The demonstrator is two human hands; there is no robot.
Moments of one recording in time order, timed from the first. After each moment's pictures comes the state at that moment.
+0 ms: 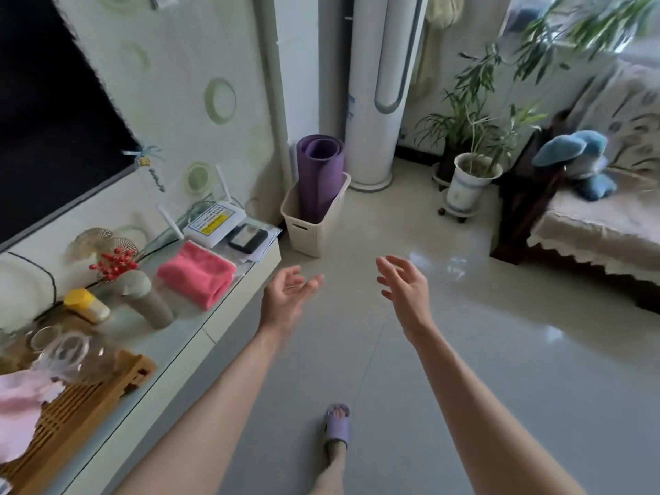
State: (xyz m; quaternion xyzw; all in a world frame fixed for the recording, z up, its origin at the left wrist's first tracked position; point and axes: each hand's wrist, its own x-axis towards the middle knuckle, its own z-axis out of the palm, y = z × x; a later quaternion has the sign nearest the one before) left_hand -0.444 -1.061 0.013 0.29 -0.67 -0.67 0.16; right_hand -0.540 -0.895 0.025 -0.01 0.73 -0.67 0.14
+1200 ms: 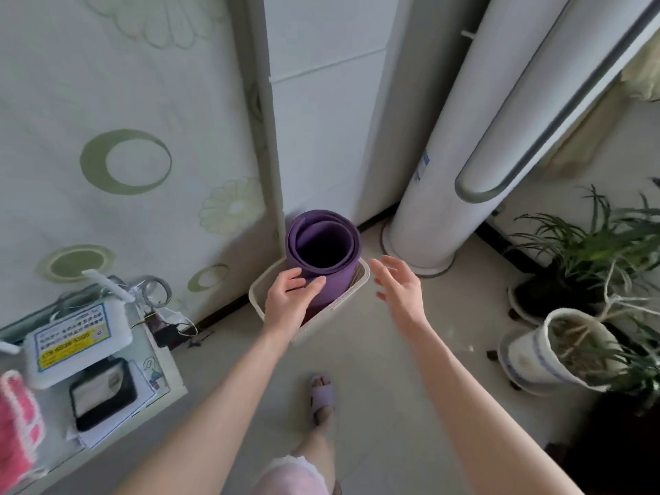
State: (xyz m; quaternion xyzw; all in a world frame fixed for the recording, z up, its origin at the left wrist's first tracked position) left_hand -1.141 -1.263 -0.021 0.51 -0.53 -0.64 0.23; right_hand -1.291 -1.166 -0.008 -0.15 0.75 -0.56 0.33
